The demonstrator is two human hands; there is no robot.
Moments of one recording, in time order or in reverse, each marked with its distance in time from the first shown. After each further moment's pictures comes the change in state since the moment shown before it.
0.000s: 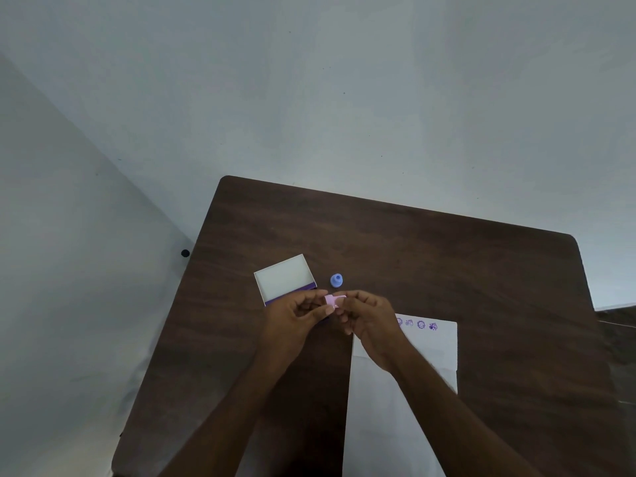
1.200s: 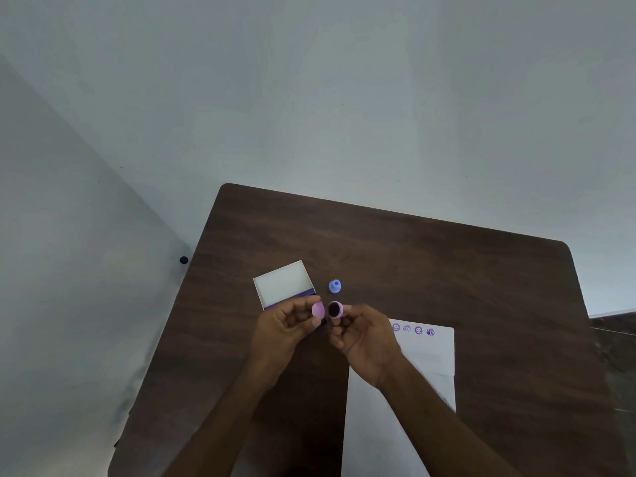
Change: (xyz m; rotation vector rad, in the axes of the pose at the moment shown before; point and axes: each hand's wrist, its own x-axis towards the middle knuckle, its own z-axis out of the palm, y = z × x) left_hand -0.012 -0.010 -0.012 -0.457 -0.066 0.076; right_hand -0.017 0.006 0.009 0.594 -0.100 0.211
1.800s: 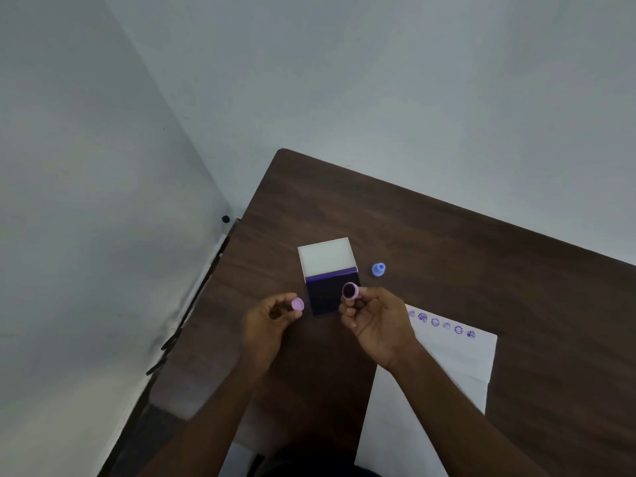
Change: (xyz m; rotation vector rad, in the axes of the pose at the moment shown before) left_hand -0.027 -0.077 -0.074 0.217 0.380 -0.155; right_hand 0.014 0.025 0.028 -0.063 -0.072 0.156
